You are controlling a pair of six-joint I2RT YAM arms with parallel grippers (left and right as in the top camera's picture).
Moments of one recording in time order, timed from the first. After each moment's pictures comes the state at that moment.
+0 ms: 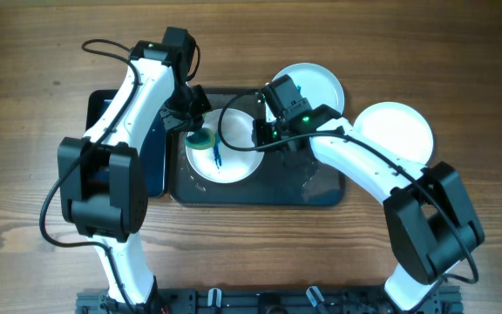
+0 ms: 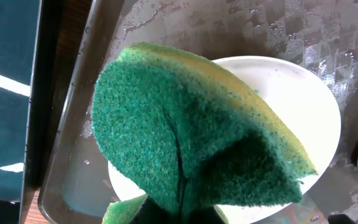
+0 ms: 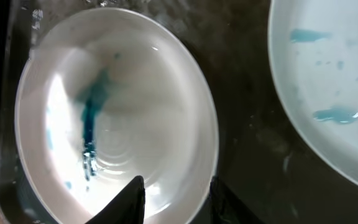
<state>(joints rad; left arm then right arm) -0.21 2.04 1.65 -1.18 0.14 -0.63 0.58 1.85 1.23 -0.48 -0.16 0.43</state>
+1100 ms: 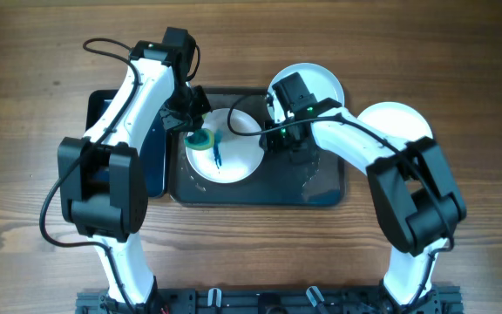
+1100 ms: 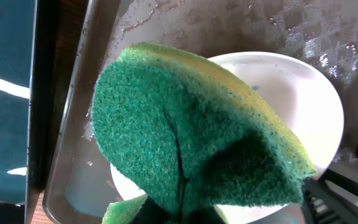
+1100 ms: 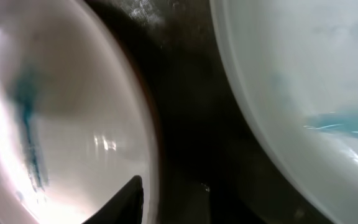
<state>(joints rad) -0.21 2.04 1.65 -1.19 0.14 -0.60 0.49 2.01 1.26 -0.47 -0.31 0.40</state>
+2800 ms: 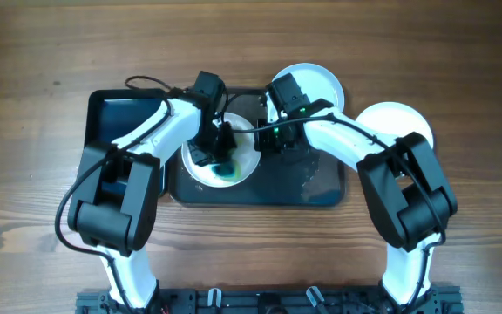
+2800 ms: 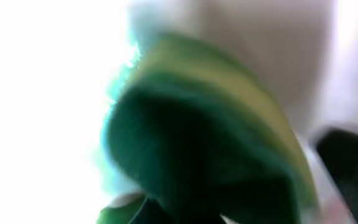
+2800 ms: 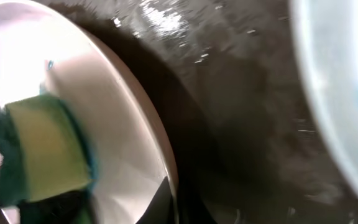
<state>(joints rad) -0.34 1.98 1.29 -0.87 0.22 -0.66 0.51 2.04 1.28 -0.43 -0.35 0.49</state>
